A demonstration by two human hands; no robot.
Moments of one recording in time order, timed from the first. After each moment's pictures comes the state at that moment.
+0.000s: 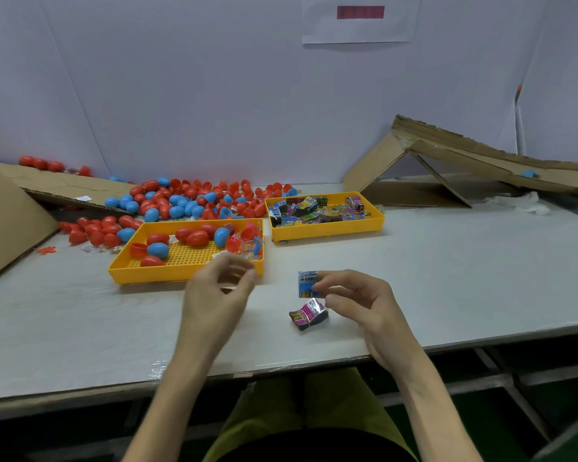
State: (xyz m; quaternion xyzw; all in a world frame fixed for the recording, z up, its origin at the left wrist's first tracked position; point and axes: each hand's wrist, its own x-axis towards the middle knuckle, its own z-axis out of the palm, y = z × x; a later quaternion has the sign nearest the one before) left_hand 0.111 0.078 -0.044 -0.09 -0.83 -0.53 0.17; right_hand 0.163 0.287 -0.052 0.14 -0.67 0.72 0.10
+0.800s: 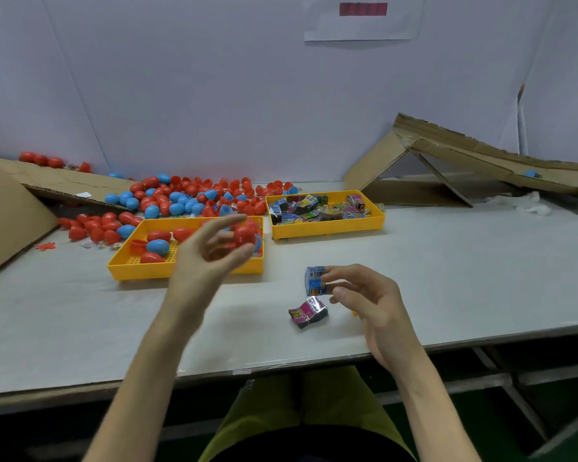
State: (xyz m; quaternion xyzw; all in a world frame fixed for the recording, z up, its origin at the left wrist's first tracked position) left_hand 0.092 0.062 -0.017 -0.16 -0.72 -0.67 0.08; right_hand 0.163 0.289 -0.054 0.12 -0.65 0.73 0.14
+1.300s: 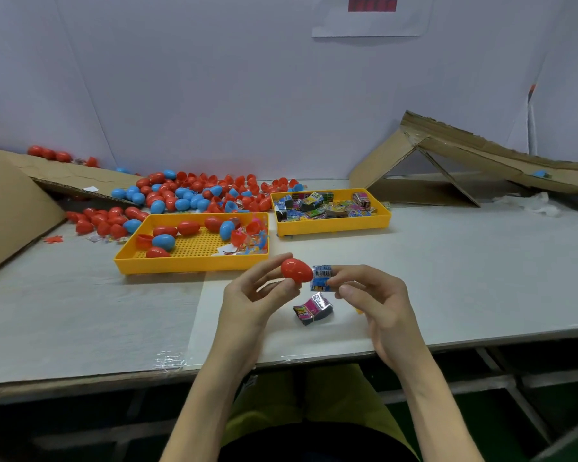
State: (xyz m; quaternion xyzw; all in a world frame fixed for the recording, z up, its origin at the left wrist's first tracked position) left_hand 0.132 0.105 -0.058 -0.12 -0.61 -0.79 0.00; right_hand 0.163 0.288 -0.057 0.14 -0.65 0.73 0.16
